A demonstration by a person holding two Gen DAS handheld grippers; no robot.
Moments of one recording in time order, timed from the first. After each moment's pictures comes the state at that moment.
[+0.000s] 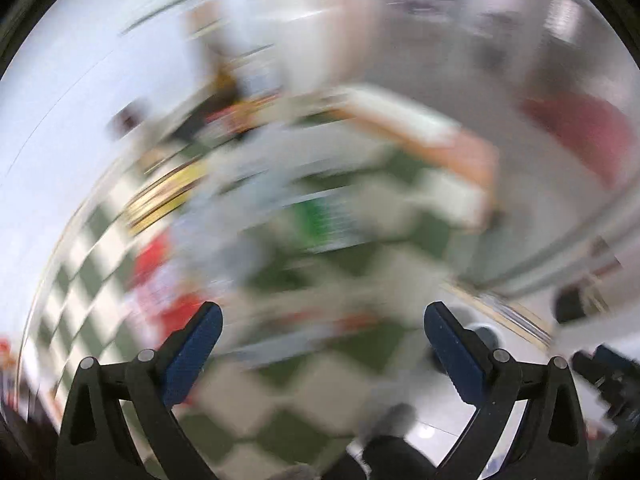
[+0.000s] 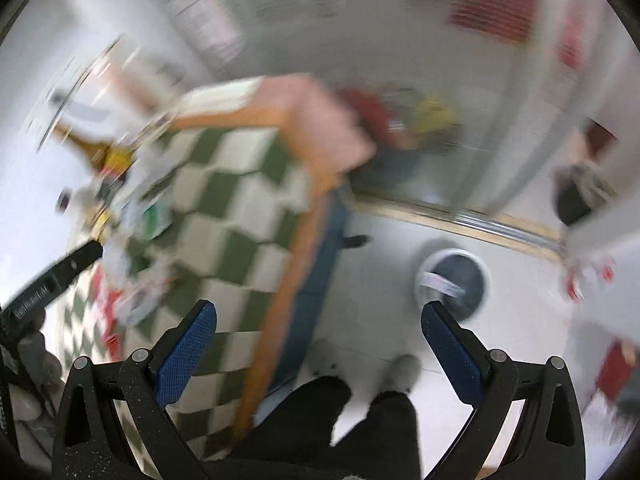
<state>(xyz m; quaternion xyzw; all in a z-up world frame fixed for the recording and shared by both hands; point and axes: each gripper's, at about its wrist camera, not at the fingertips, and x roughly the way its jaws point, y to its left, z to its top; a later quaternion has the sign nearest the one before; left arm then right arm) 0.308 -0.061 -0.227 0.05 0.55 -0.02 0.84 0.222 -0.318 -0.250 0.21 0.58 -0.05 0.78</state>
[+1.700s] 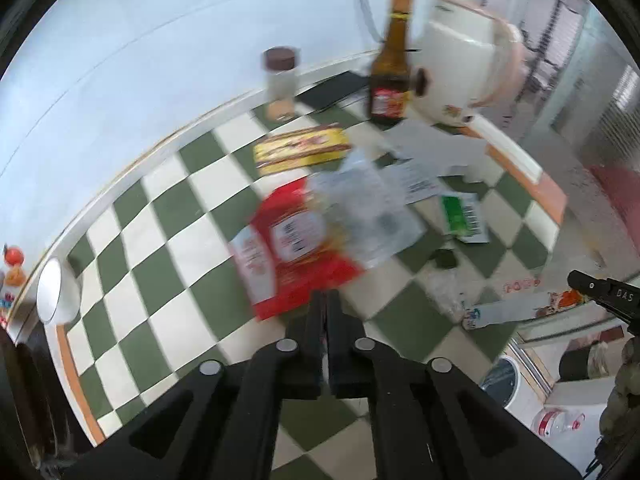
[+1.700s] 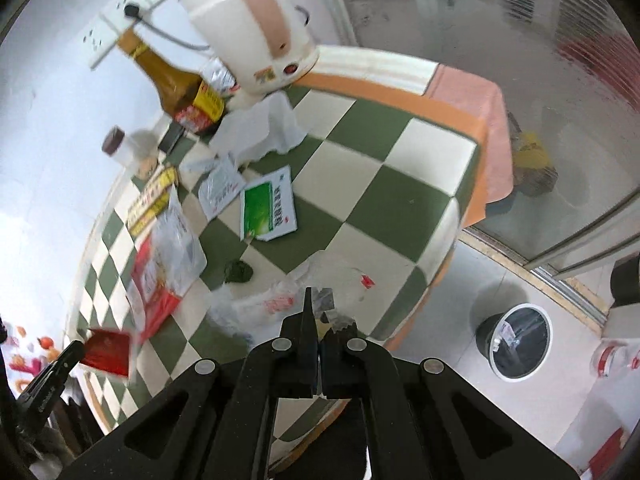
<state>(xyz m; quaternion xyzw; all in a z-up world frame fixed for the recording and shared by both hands) 0.256 0.060 -0.212 -0.03 0.52 0.04 0.85 0.311 -0.219 -0.271 0.19 0.56 0.03 0.80</state>
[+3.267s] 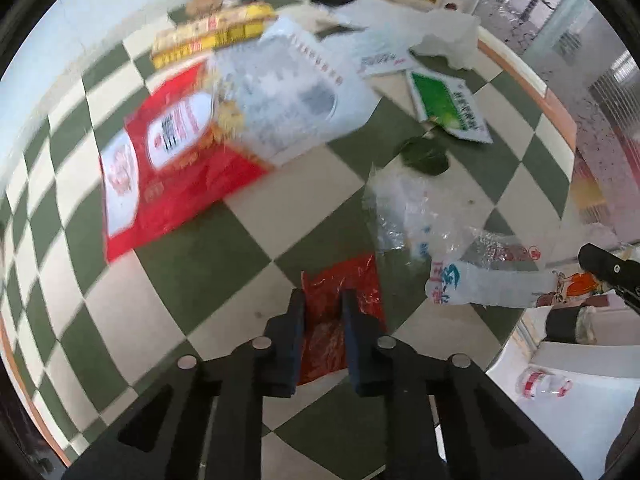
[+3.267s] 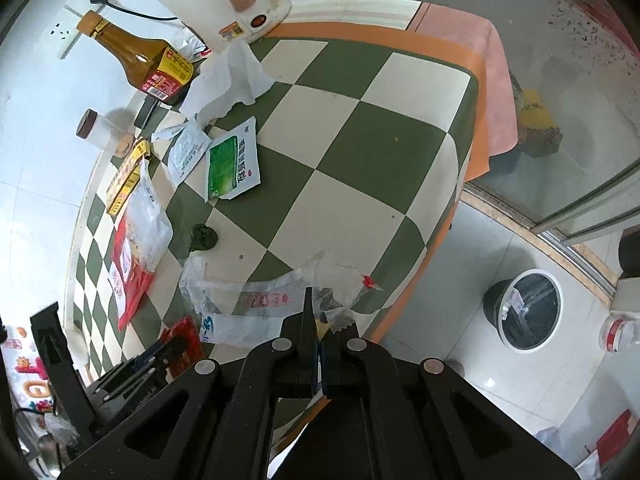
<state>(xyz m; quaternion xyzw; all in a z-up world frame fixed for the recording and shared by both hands) 0.273 -0.004 -0.334 -0.04 0.62 0.00 0.79 0.308 -0.217 -0.330 0.20 0.61 0.04 0.76</state>
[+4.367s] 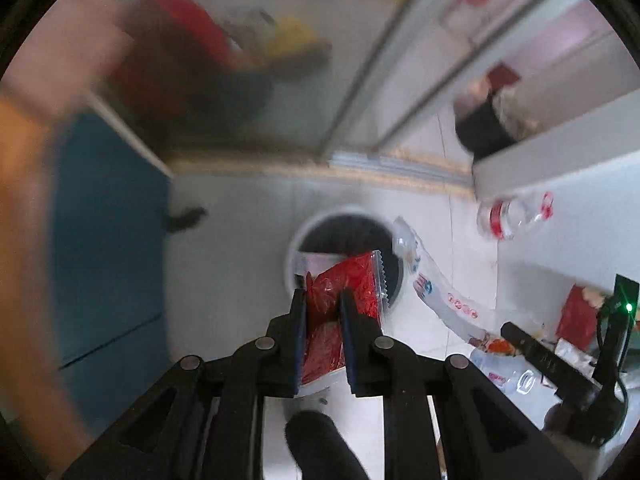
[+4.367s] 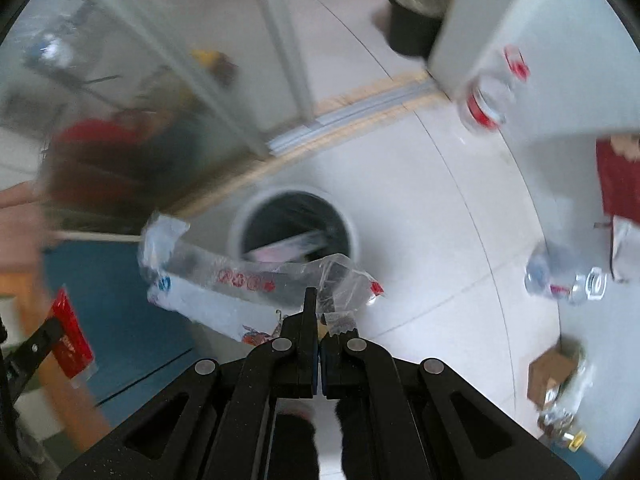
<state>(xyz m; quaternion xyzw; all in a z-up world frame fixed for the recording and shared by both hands) 0.225 -0.495 -0.588 0.17 0.66 -0.34 0.65 0.012 -0.644 -0.648 0.42 0.56 -0.39 0.60</state>
